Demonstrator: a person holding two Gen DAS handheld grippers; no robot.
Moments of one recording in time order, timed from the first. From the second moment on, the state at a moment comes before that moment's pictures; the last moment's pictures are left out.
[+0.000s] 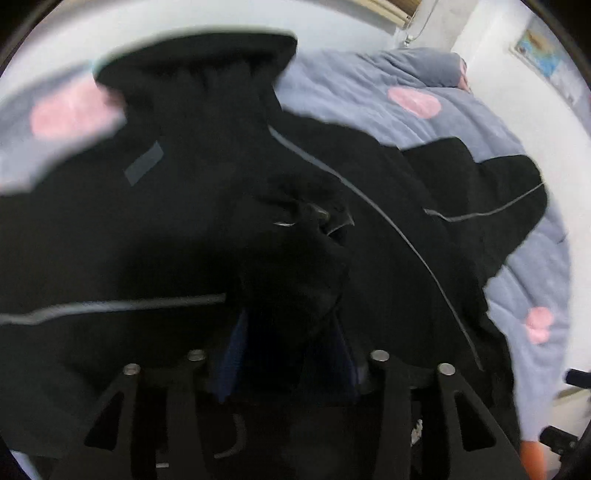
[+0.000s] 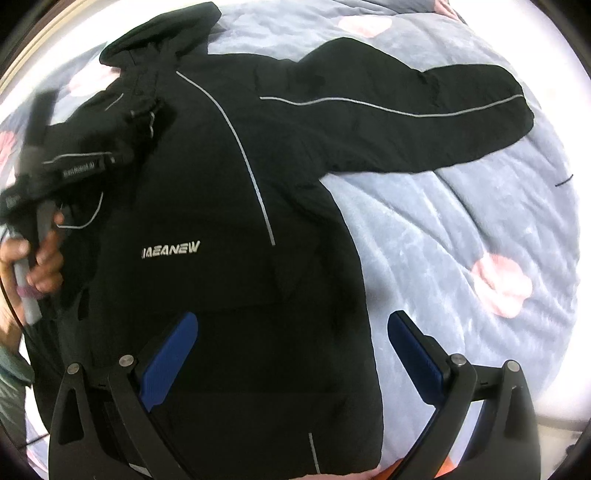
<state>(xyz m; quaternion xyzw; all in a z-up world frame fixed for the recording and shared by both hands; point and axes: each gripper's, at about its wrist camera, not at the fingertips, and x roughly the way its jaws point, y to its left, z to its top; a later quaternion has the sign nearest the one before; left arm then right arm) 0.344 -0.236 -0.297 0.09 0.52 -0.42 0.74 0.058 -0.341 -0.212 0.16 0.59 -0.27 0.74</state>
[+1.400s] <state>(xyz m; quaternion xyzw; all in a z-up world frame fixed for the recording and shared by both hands) 0.421 -0.121 -0.267 0.11 0.50 -0.24 0.83 0.263 -0.426 -0.262 0.17 0.48 -0.27 0.81</state>
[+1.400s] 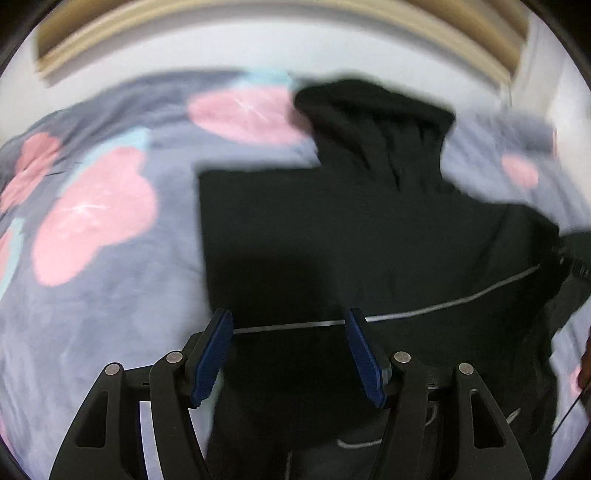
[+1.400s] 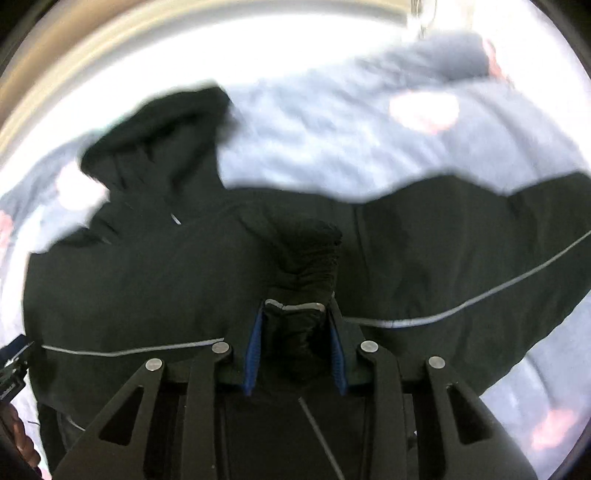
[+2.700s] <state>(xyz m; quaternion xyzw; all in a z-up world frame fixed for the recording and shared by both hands) 0.321 -0.204 -0.258 0.17 0.51 -0.29 0.79 0.212 -0.384 -0.246 0.14 0.52 -0.19 0.82</state>
